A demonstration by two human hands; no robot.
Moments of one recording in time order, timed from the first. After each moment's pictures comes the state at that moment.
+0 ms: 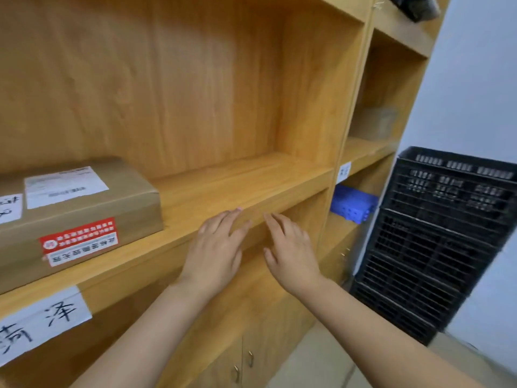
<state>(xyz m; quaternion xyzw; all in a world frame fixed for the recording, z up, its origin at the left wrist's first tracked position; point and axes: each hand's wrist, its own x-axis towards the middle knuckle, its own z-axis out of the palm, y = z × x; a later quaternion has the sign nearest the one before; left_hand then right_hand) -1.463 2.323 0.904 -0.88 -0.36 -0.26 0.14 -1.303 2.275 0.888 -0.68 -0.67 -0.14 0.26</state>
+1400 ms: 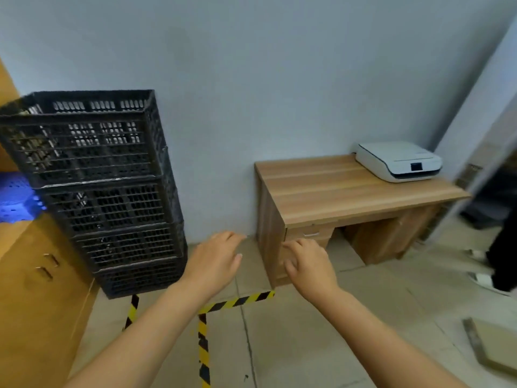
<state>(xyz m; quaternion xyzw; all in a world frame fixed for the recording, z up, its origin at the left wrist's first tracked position) -0.839 1.893 0.813 -0.97 0.09 -0.14 -0.16 -0.810 1.690 0.795 -0.96 -0.17 -0.09 0.18</state>
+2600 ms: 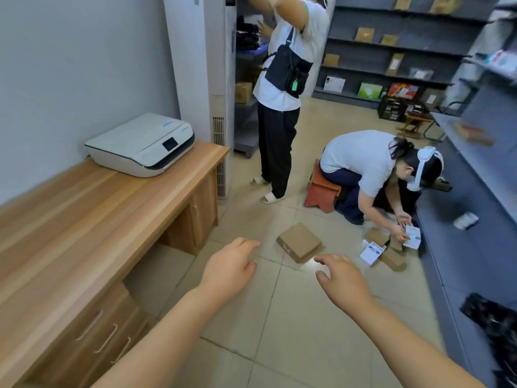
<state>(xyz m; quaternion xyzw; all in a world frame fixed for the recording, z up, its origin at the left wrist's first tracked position) -0.553 1.330 0.748 -0.81 0.52 0.08 -0.24 -0.747 1.185 0.748 -0.89 0.41 -0.08 0.18</state>
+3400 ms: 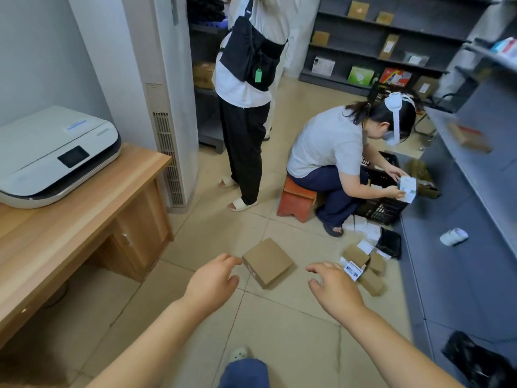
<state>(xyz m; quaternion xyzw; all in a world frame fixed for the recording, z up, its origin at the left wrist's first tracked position) -0.490 0.987 0.683 -0.82 0.51 0.17 -0.21 -0.699 0.837 0.707 -0.88 0.42 -0.03 0.19</state>
